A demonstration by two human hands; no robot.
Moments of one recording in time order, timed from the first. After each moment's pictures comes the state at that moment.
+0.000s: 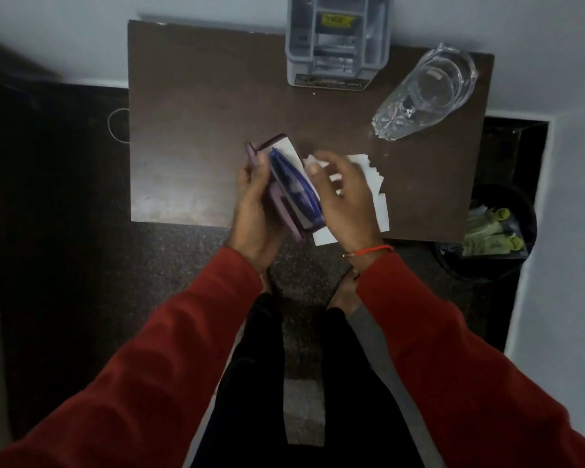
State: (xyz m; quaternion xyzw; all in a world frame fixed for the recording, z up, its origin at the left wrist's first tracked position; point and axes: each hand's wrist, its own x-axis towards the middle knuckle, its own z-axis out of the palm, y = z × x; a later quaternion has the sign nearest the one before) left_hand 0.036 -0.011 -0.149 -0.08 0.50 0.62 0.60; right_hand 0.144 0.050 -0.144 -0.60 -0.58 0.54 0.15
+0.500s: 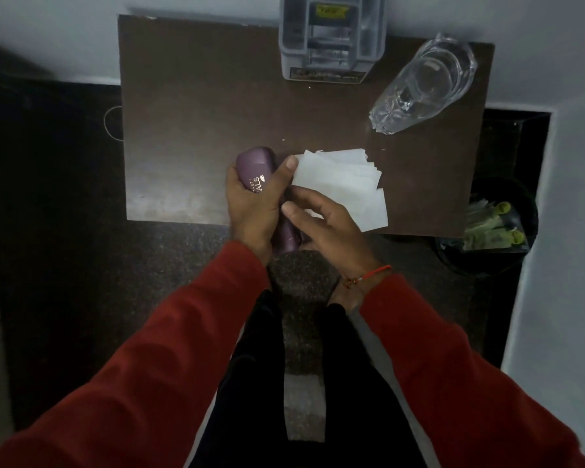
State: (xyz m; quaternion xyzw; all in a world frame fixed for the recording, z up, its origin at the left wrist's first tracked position) left_hand 0.045 -0.006 -0.148 -0.03 0.69 0.55 0.47; right_hand 0.162 0.021 -0.139 -0.49 -0.46 0.74 0.08
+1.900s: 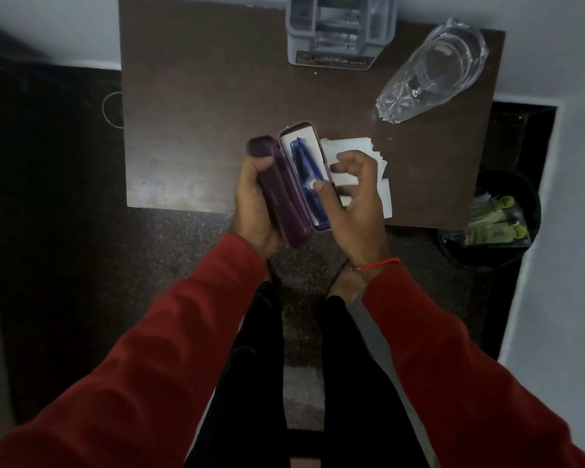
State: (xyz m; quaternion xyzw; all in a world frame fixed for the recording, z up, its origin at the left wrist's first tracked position) left_hand 0.045 -0.018 -0.144 -0.11 0.50 0.58 0.63; right_hand 0.174 0.023 -0.154 -0.58 -0.58 0.54 0.20
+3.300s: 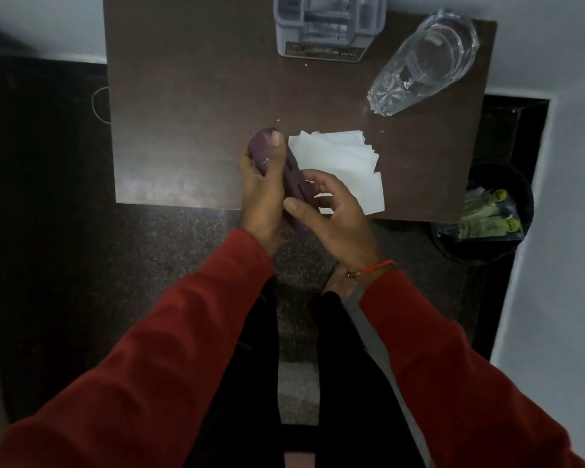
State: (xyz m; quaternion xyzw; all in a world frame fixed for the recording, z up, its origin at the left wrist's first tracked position) left_hand 0.062 -0.006 -0.153 -0.04 0.67 0.53 0.52; right_hand 0.179 0.012 -0.146 -0.53 -0.54 0.64 0.11
